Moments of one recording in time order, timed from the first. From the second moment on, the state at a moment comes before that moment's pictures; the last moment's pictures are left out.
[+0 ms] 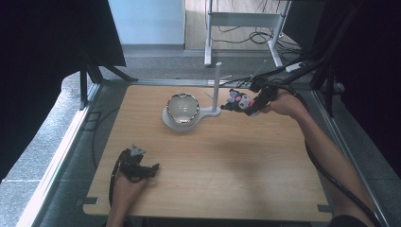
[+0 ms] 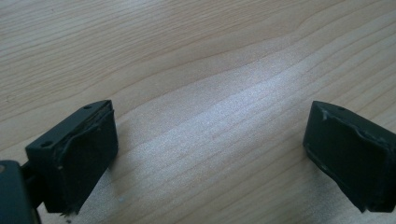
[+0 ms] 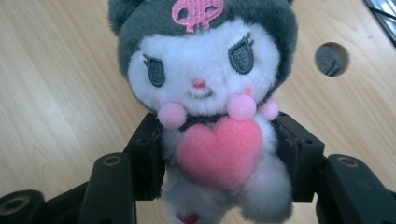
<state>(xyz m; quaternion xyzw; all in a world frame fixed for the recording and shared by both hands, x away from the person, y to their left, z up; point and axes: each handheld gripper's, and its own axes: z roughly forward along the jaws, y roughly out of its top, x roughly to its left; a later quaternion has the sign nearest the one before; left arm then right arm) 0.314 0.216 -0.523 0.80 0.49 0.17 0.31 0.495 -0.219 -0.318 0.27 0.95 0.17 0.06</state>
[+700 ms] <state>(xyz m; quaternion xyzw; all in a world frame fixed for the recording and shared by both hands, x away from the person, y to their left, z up) 0.314 0.216 -0.523 0.80 0.49 0.17 0.31 0.536 -0.234 -0.284 0.33 0.92 0.19 0.09</state>
